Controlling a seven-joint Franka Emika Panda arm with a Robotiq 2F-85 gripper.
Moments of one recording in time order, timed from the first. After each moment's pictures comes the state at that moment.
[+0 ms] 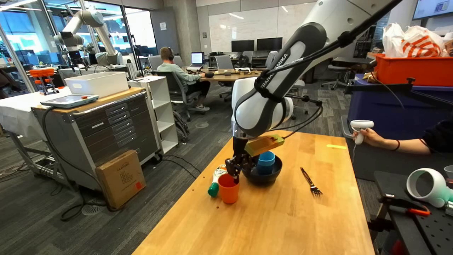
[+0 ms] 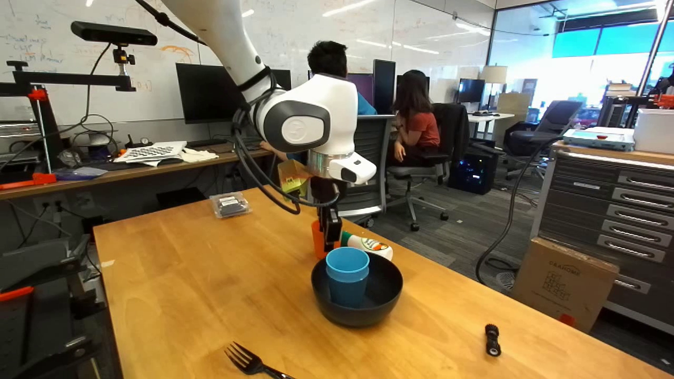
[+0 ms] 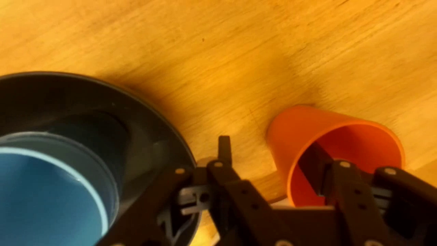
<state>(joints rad) -0.09 0.71 -0.02 -1.86 0.20 2.59 0.20</state>
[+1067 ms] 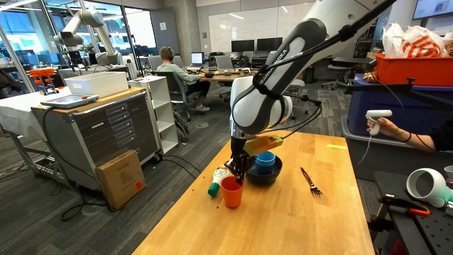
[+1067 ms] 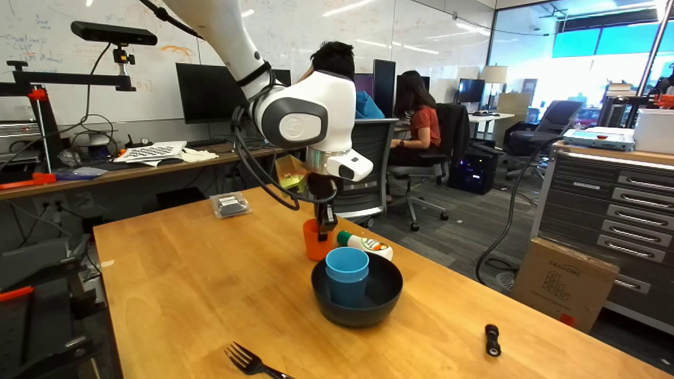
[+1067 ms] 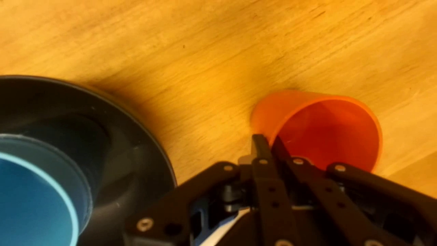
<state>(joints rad) -0.09 0.70 0.00 -1.86 0.24 2.57 0.16</state>
